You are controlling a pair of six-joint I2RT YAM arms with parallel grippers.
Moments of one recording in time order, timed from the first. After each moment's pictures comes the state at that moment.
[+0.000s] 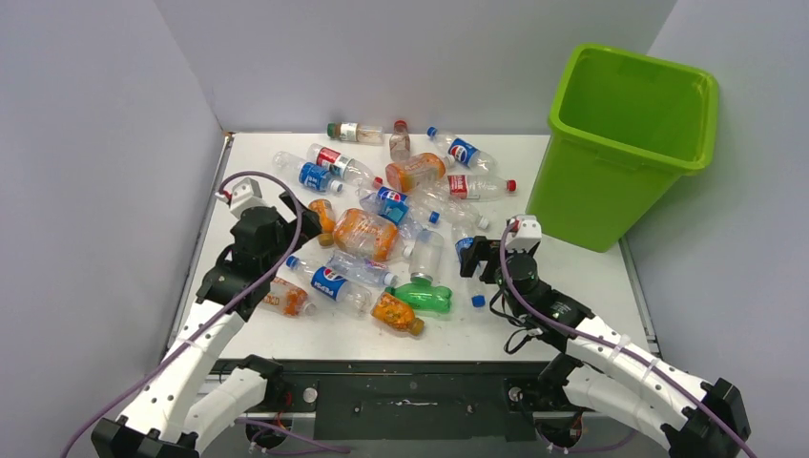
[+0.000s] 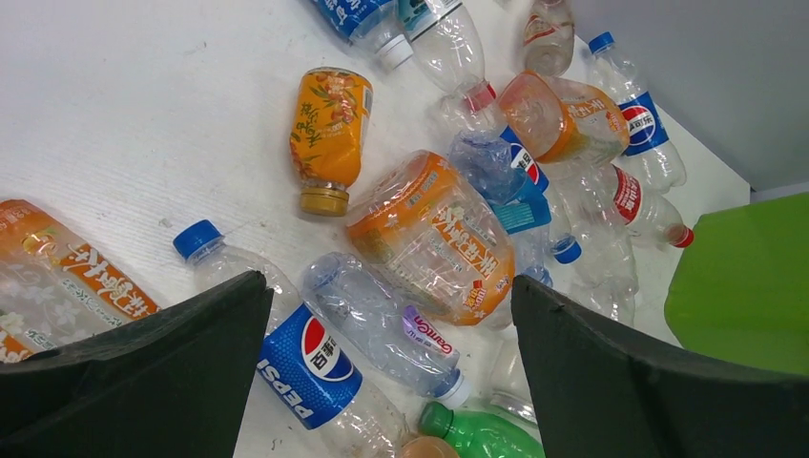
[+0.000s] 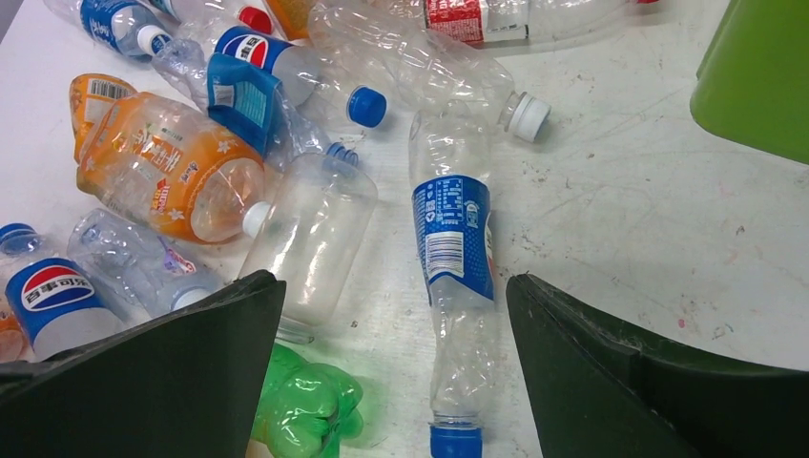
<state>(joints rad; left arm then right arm) -0.36 0.88 0.85 -0.46 -0.35 -0.77 0.75 0.80 0.48 -0.06 0.49 0.47</state>
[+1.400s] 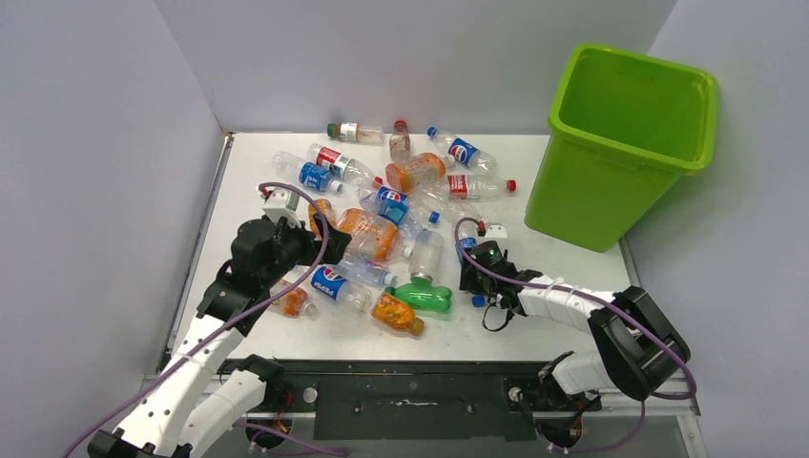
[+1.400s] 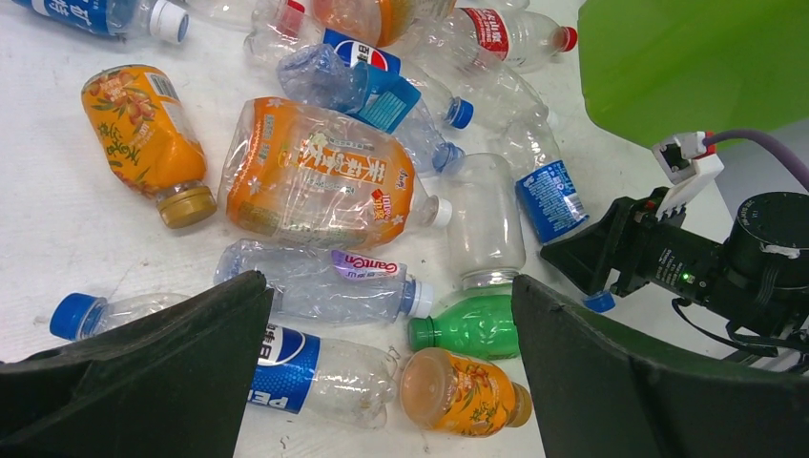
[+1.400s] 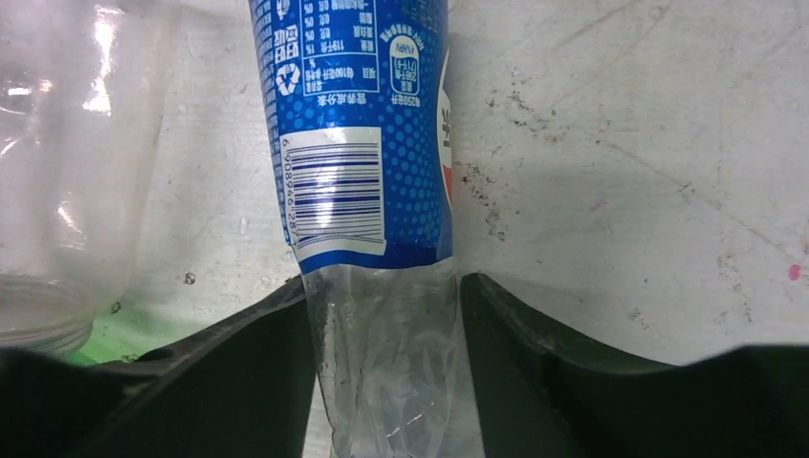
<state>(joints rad) -0.40 0.77 0.75 -0.30 0.07 -0.44 0.59 1.36 0.52 -0.01 0.27 0.49</state>
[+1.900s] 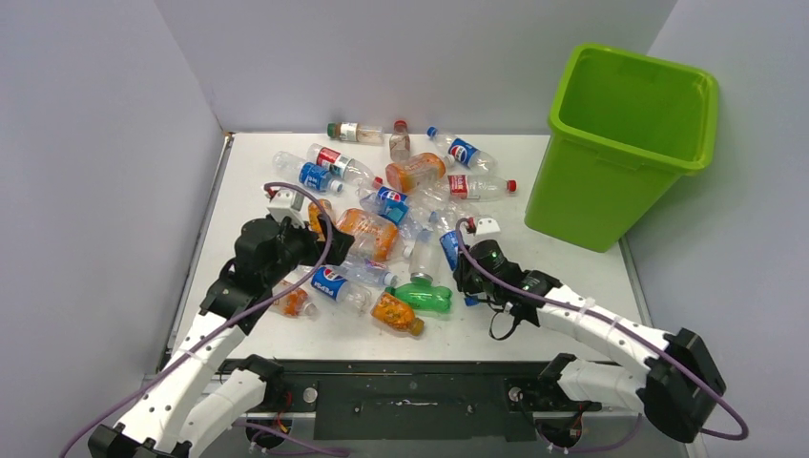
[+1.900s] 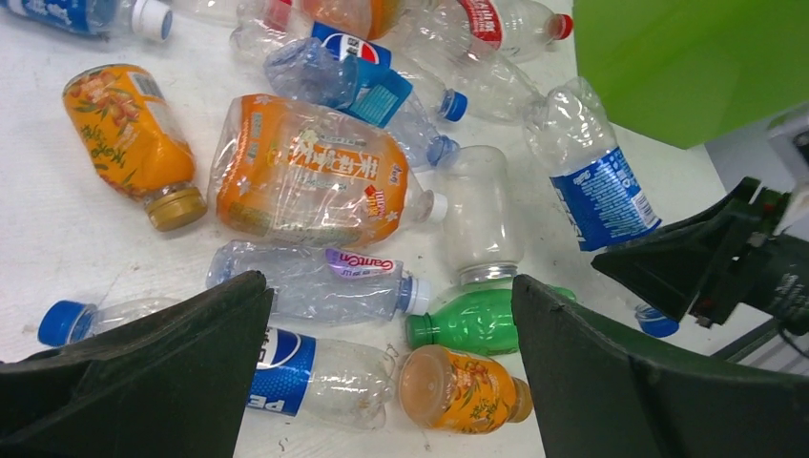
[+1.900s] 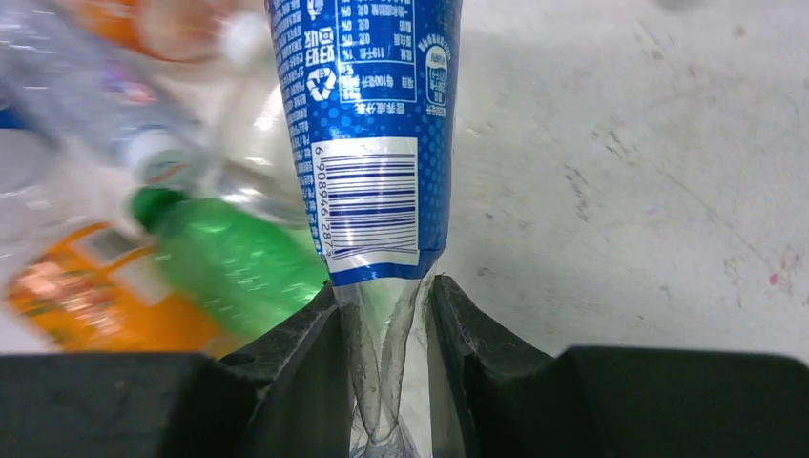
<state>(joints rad) -0.40 0.79 0.75 -0.30 0.09 -0.43 0.72 1.15 0.60 -0.24 0.27 0.45</state>
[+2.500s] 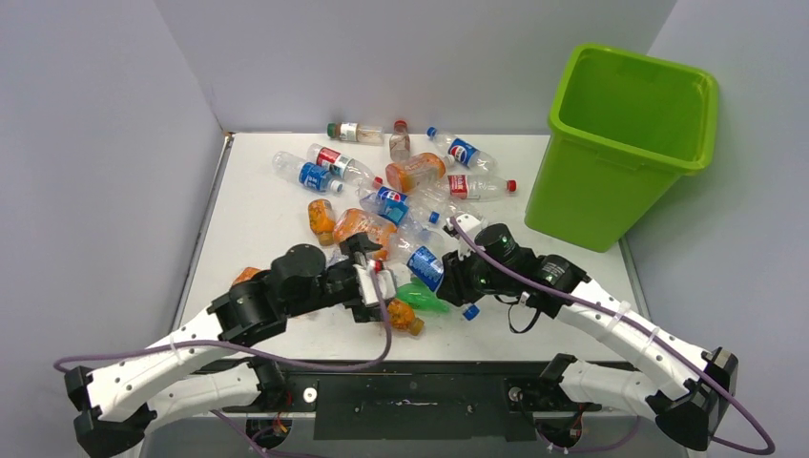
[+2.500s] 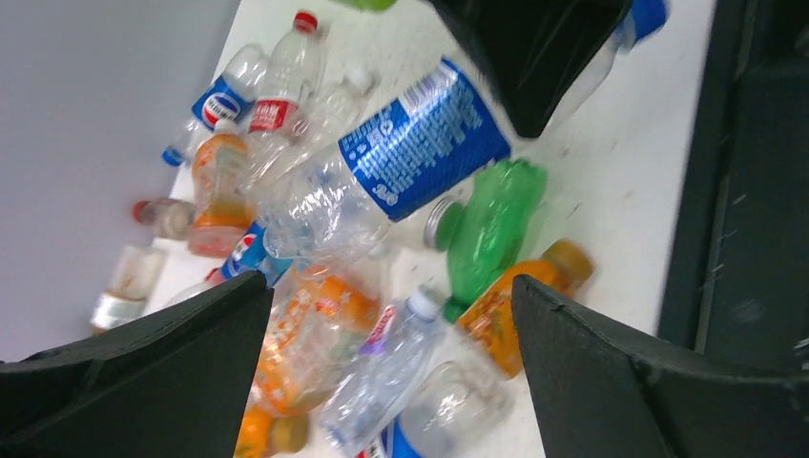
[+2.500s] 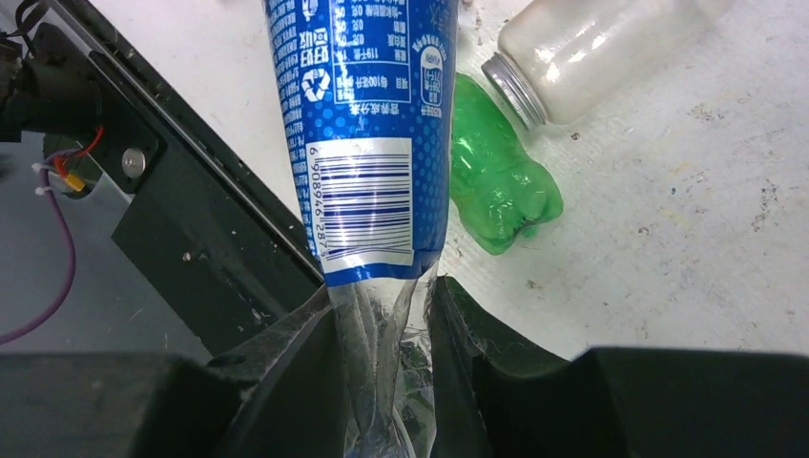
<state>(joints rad) -1.00 0.81 0.92 -0.41 0.10 0.43 0.81 1.03 0.93 -0.66 -0.18 0.29</state>
